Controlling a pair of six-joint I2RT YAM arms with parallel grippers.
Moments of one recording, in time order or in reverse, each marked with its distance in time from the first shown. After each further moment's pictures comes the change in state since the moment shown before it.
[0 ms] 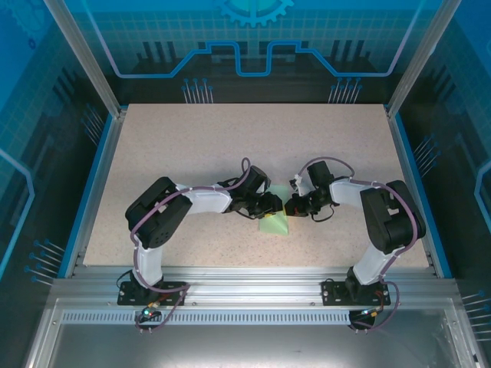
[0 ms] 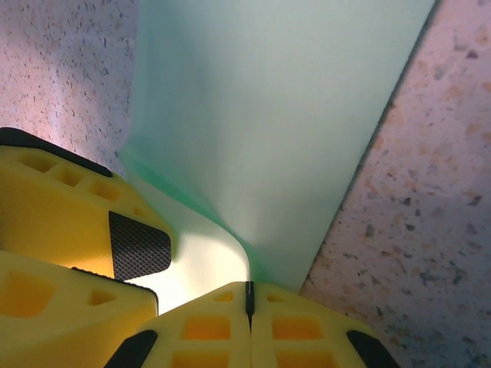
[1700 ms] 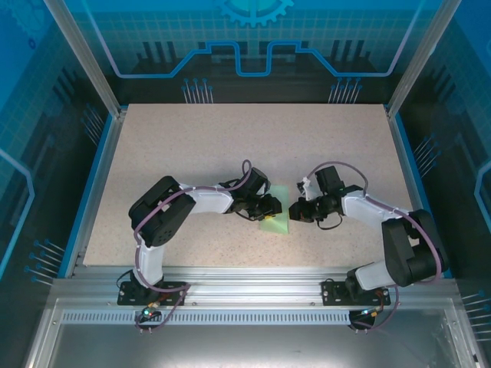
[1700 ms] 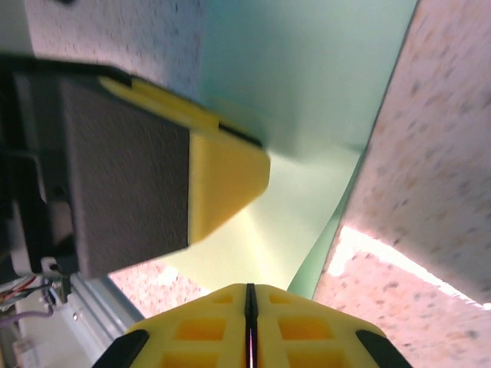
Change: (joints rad) left arm -0.001 0.029 0.000 0.000 0.008 -0.001; right arm 0.018 -0.270 -0.129 -0.058 -0.021 0.139
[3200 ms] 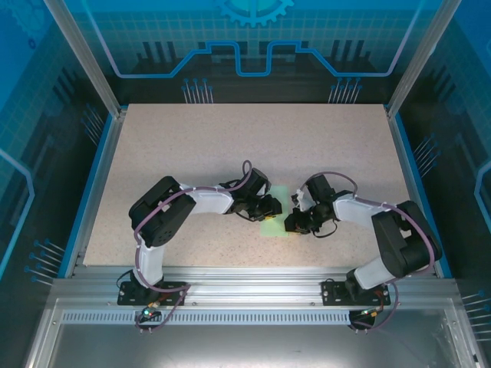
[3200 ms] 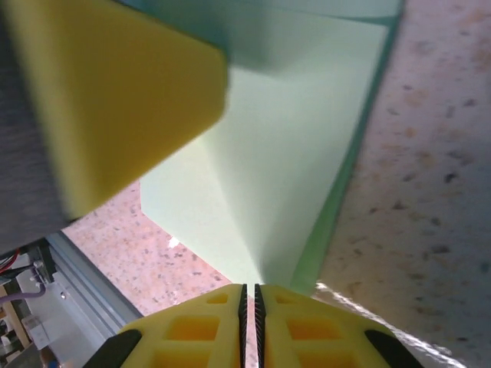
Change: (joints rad) left arm -0.005 0.000 -0.002 0.000 -0.001 0.000; right arm 0.076 0.062 -0.042 0.013 0.016 0.060
